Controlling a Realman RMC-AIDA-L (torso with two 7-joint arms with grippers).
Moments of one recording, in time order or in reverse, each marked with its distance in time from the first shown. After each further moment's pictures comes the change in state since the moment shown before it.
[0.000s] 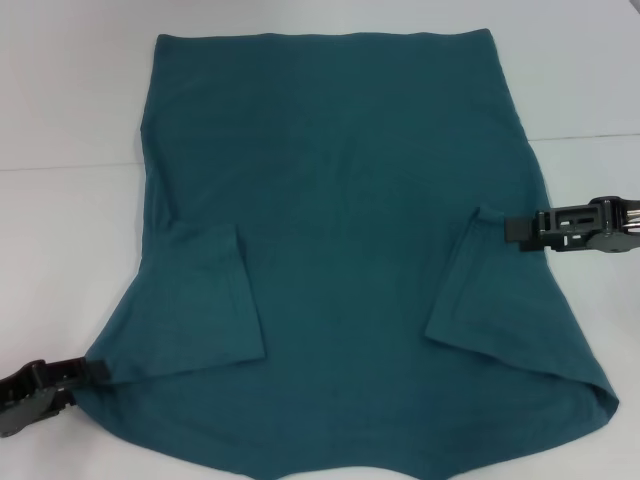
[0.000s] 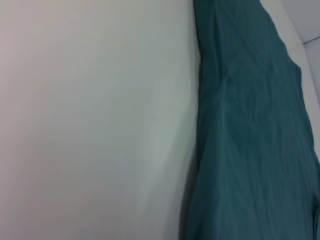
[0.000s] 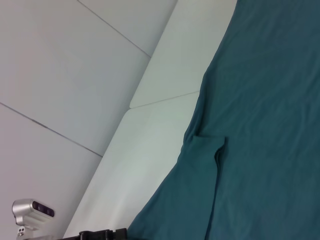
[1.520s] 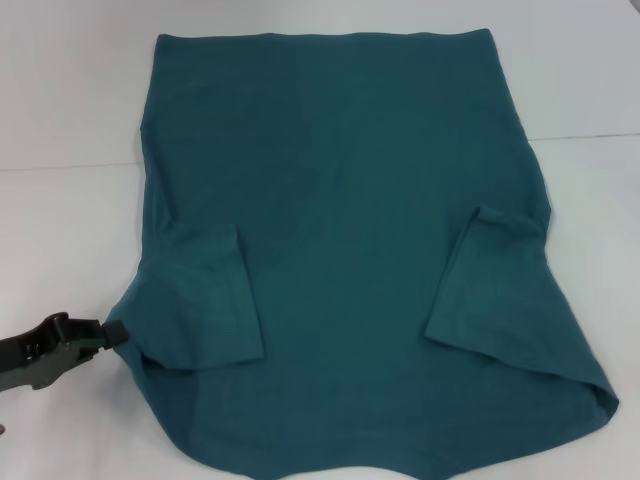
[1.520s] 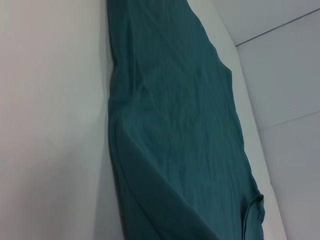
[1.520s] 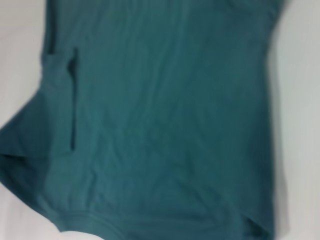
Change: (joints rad) left arm -0.054 0.018 -0.004 -0.051 -0.108 0.073 0.034; right arm -0.094 -0.130 0.044 0.007 -0.335 -0.097 0.119
